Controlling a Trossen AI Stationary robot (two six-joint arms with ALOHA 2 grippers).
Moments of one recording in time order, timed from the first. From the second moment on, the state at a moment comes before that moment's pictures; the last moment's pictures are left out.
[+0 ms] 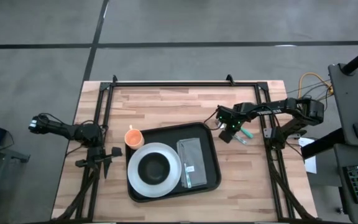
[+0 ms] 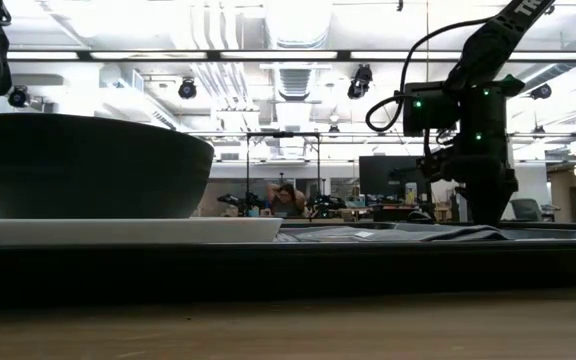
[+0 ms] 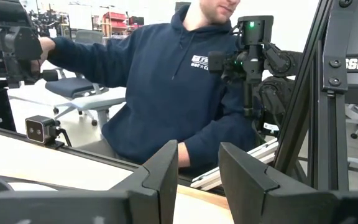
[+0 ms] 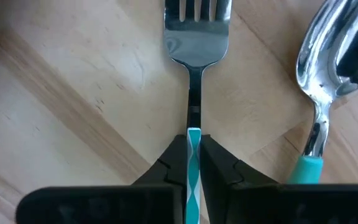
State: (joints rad) left arm -0.23 0.14 0.01 0.03 1.06 -0.04; right arm -0.33 1.51 0.70 -0.70 -0.03 0.40
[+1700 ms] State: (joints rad) left arm -0.23 0.14 0.01 0.03 1.06 -0.04; right arm -0.08 1.60 1.06 -0.92 0.03 1.24
